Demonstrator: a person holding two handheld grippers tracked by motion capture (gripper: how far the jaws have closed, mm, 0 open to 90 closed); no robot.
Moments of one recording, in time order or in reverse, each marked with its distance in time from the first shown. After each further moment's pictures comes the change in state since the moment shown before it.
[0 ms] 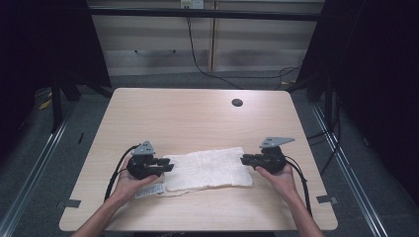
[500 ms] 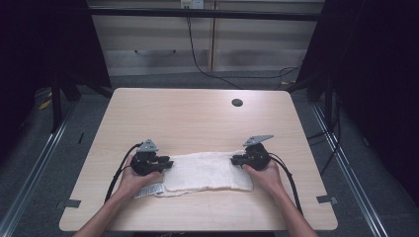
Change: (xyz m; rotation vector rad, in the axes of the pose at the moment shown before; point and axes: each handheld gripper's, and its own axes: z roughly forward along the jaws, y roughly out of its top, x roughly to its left) left arm 0.016 -0.009 0.019 0.035 0.053 -0.029; right arm -0.005 0.001 0.051 0.122 -0.017 0.007
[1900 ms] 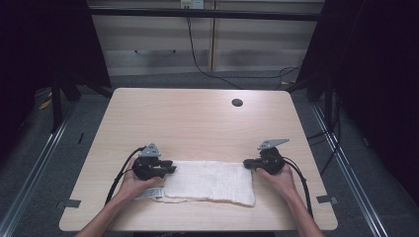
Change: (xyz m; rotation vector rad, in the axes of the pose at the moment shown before) left arm -0.012 -0.004 -0.002 0.012 -0.057 0.047; right arm -0.017 -0.026 -0.028 -0.004 0.008 0.031
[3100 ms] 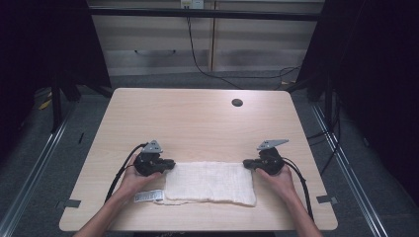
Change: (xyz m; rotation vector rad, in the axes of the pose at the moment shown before) left arm 0.007 0.009 0.006 0.036 0.001 0.018; right arm 0.004 0.001 0.000 -0.002 -0.017 0.013
